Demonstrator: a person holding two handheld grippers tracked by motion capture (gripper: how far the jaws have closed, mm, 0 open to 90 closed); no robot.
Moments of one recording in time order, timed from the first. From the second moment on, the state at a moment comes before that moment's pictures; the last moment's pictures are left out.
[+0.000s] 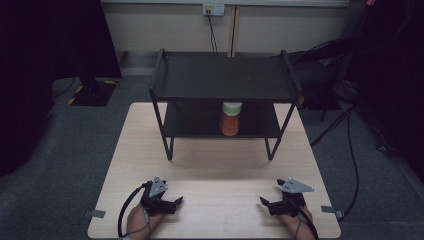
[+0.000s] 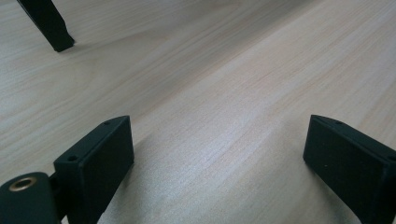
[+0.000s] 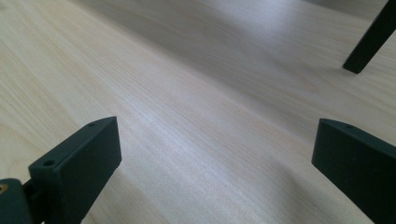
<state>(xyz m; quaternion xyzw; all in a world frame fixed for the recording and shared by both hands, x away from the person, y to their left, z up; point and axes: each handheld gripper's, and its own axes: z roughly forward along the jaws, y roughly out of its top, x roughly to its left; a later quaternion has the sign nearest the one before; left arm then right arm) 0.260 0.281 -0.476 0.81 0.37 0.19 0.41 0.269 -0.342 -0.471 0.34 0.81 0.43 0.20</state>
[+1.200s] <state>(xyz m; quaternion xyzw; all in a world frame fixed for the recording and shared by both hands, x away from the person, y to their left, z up) 0.260 0.281 -0.476 0.81 0.37 0.19 0.41 0.269 -0.341 -0.470 0.34 0.81 0.43 0.20</state>
